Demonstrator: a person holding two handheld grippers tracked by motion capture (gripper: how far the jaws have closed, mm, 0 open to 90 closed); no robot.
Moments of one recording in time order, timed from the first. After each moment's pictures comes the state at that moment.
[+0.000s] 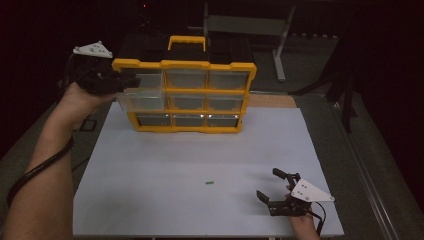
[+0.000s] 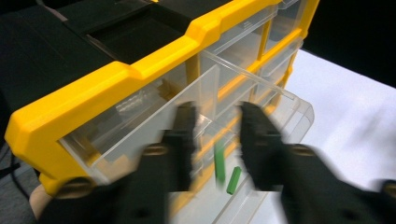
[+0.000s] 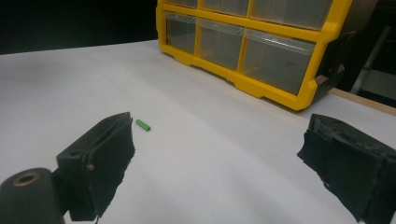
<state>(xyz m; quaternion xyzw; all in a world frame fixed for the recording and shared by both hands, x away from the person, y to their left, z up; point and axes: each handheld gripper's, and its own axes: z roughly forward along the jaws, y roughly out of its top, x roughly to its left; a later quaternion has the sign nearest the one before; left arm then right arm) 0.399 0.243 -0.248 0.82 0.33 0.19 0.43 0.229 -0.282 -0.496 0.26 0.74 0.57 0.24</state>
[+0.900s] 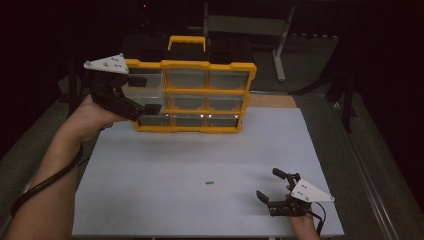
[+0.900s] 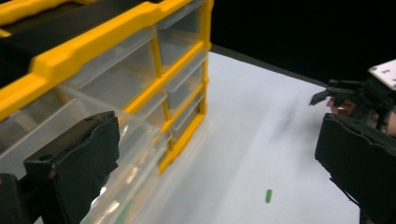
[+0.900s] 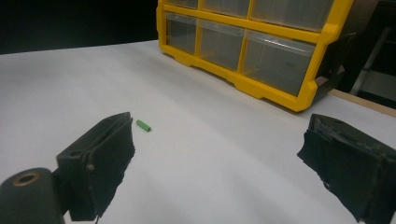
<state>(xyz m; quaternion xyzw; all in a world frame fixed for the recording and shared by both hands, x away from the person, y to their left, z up) 0.358 0.196 -0.247 0.84 0.22 0.11 0.48 0.229 -0.282 -0.495 0.26 0.74 0.57 0.24</state>
